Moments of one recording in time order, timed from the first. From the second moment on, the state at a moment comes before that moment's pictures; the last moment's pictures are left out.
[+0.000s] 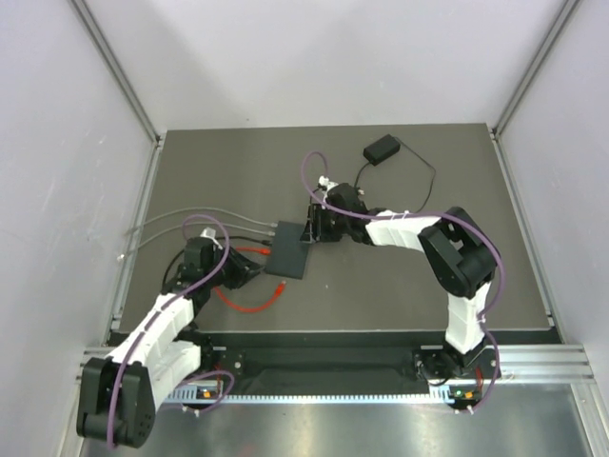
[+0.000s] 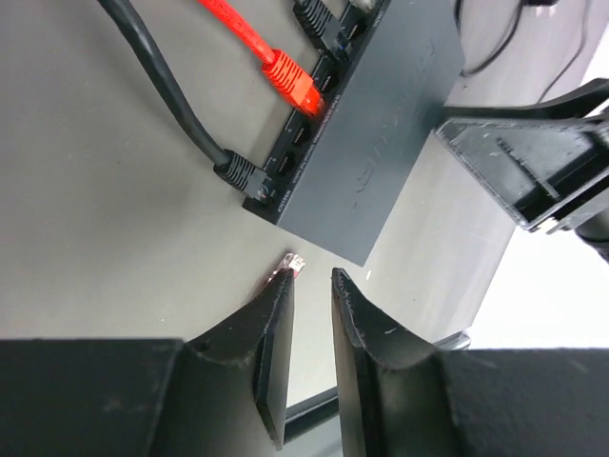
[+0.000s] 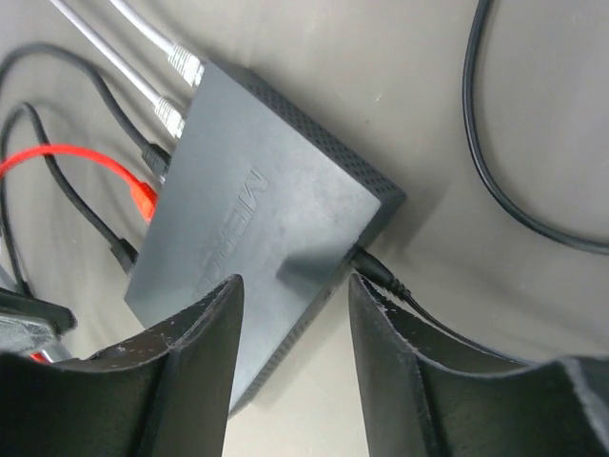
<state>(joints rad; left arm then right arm) -0.17 0.92 0.35 -0.15 0.35 -0.99 0.68 1.92 1.14 0.07 -0.26 0.58</state>
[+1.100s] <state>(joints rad) -0.17 1.09 0.12 0.37 0.25 -1.25 0.72 1.86 1.16 0.11 -0.26 0.65</state>
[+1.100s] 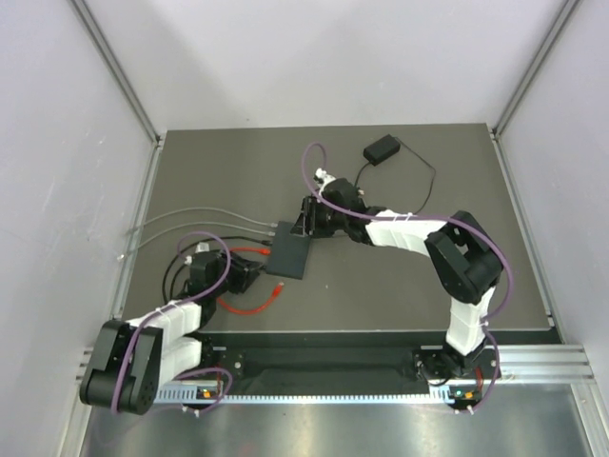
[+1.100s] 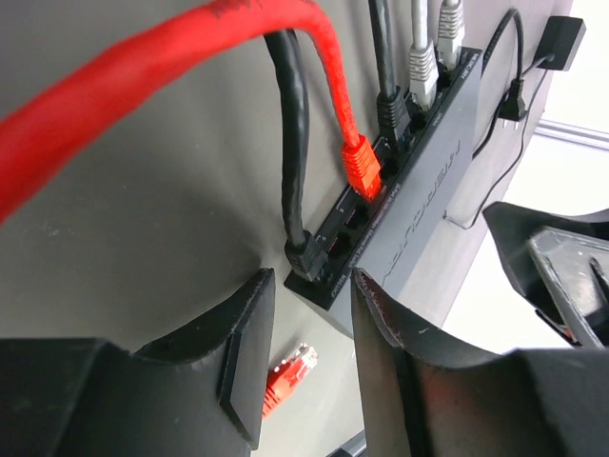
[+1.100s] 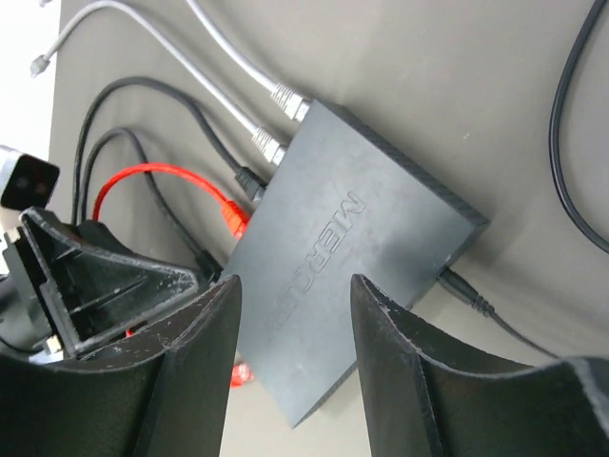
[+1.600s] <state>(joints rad) -0.17 1.27 0.11 0.59 0.29 -1.27 0.73 1.94 1.21 0.11 -0.27 0.67</state>
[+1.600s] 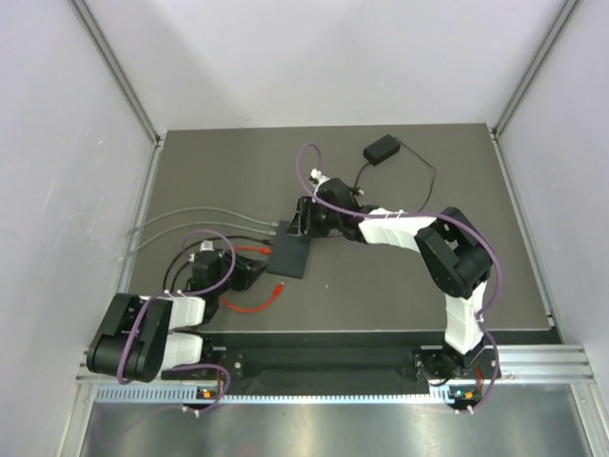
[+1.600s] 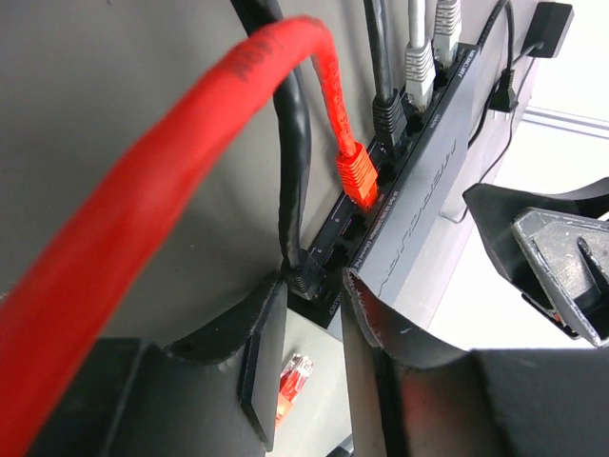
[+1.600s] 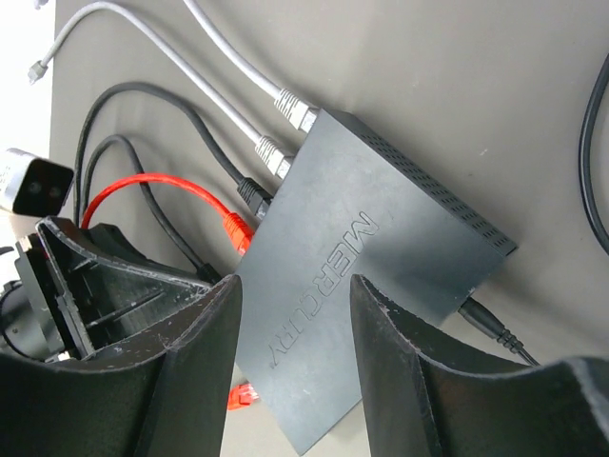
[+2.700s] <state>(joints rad) -0.18 1.41 0.08 0.81 0.27 -1.31 0.95 2.06 1.45 -0.14 -0.04 0.67</state>
